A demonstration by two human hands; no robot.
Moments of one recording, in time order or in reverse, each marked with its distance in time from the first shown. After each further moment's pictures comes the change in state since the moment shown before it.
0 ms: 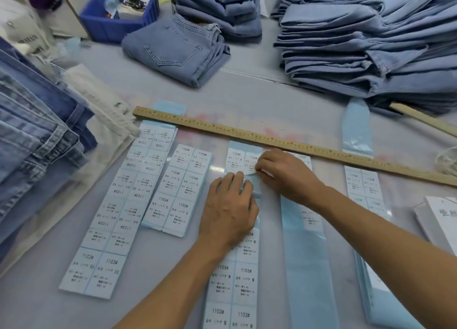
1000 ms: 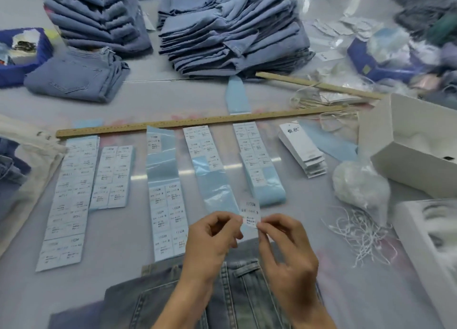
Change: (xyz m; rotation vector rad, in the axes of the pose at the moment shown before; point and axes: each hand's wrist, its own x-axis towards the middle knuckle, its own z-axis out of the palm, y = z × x) left_hand -0.128 0.184 -0.186 -1.422 -0.461 -0.658; right_hand -0.300 -0.236 -0.091 0.211 0.940 0.683
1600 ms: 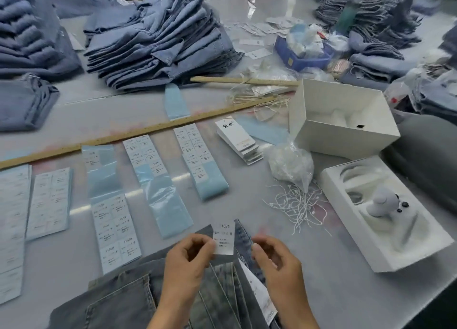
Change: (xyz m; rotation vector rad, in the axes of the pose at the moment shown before) left_hand -0.043 -0.060 0.054 0.165 -0.071 -0.010; right_hand -0.062 0.025 -0.102 0.427 0.057 0.953
